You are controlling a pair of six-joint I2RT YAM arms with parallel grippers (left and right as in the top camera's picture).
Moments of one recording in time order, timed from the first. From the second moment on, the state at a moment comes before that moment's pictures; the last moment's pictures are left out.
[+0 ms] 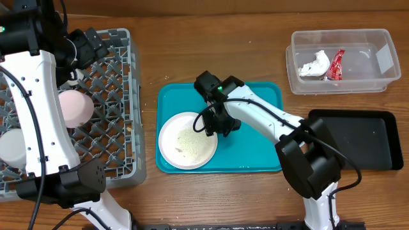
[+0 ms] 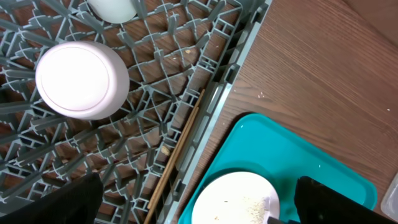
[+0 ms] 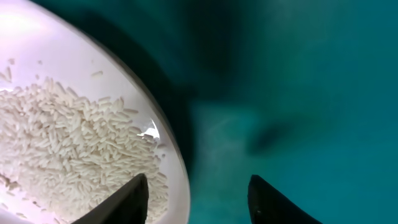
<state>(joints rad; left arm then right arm) 0.20 1.90 2.33 -1.62 0.07 -0.41 0.67 2.09 1.55 -1.01 -0.10 0.44</state>
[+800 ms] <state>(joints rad) 0.20 1.90 2.33 -1.62 0.07 -0.41 0.43 2.09 1.53 -1.15 0.13 0.53</state>
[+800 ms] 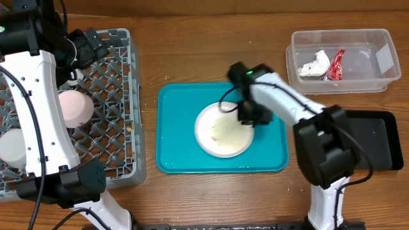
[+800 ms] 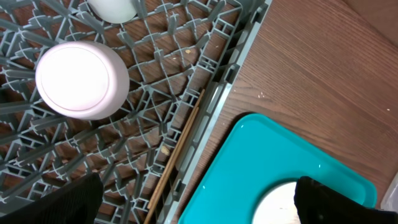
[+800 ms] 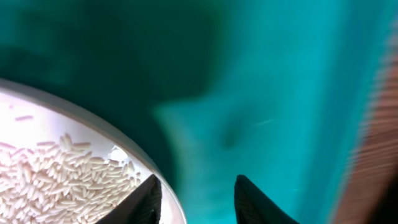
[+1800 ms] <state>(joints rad) 0.20 1.90 2.33 -1.62 0.07 -0.41 0.72 2.00 1.57 -1.06 0.13 0.52</state>
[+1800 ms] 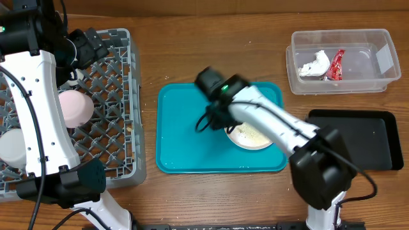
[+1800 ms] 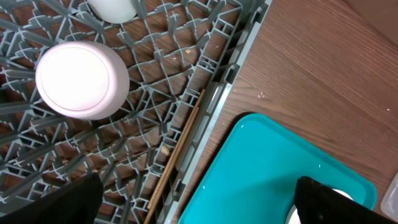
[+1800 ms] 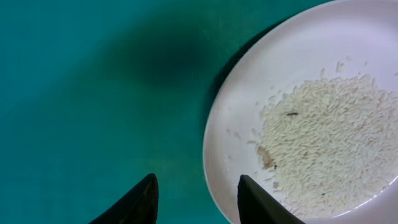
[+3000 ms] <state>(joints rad) 0.20 1.90 2.33 -1.62 0.07 -0.41 0.75 2.11 1.56 -1.14 0.31 0.64</state>
